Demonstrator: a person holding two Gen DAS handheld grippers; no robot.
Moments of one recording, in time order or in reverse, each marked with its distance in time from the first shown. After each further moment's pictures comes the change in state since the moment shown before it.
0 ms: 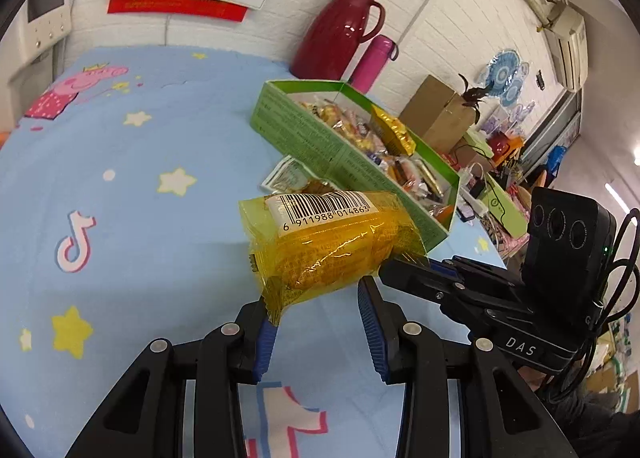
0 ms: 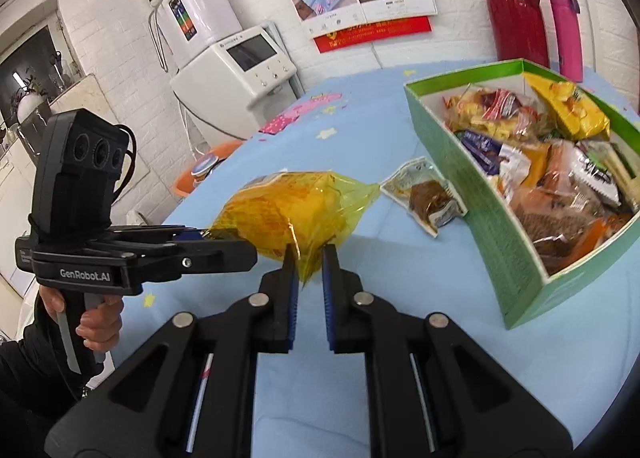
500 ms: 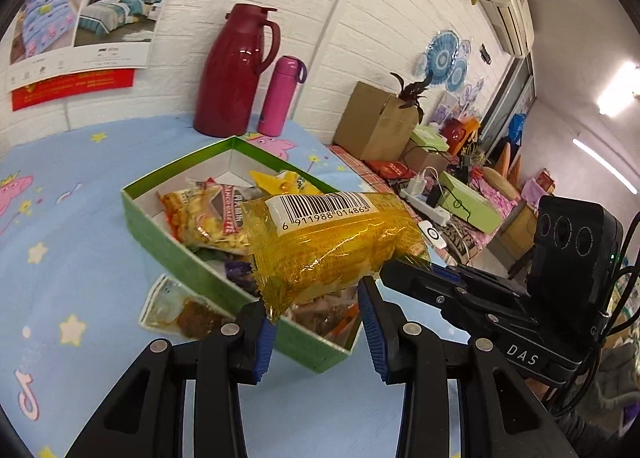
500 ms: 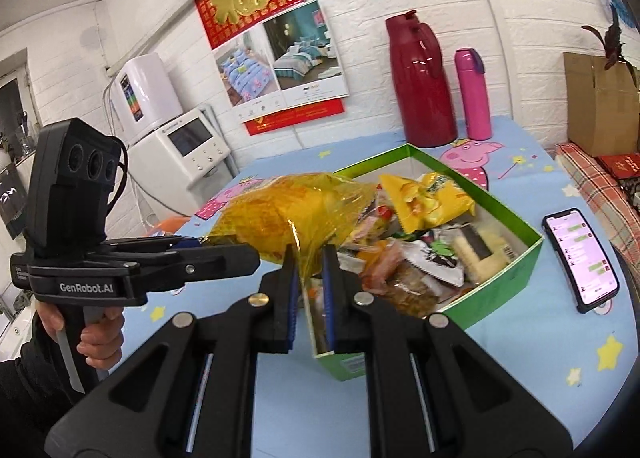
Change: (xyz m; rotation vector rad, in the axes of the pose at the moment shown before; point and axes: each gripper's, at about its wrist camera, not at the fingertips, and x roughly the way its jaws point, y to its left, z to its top) left arm 0.060 -0.112 0.084 0.209 -0.036 -0.091; right arm -0.090 -0.073 0.039 0.072 -0.218 -0.202
